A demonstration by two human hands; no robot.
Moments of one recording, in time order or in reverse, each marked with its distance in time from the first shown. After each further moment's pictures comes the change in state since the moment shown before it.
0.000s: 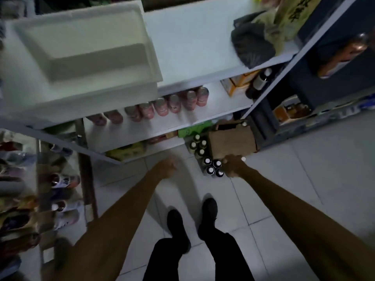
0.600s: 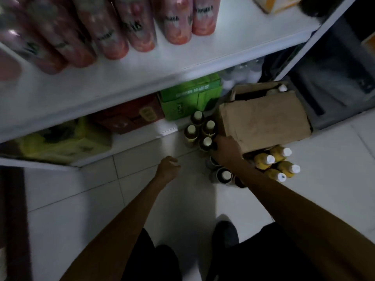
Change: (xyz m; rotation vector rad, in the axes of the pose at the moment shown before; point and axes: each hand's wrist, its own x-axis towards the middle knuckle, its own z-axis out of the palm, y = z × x) left_hand 0.408 -0.110 0.210 -0.627 0.140 -0.098; right_hand 0.379 0.070 0.200 -0.056 0.351 -0.167
